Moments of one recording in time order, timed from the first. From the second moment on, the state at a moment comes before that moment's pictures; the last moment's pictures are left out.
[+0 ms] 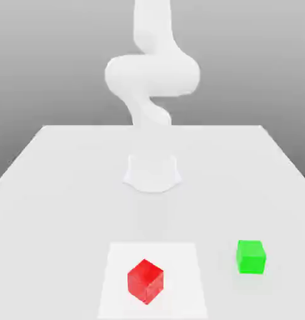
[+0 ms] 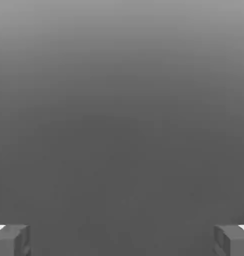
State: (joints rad) arm -0.04 -0.71 0.03 -2.33 -0.01 2.34 0.87
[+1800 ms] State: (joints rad) arm 0.28 0.01 0.33 -2.67 -0.01 2.68 2.01
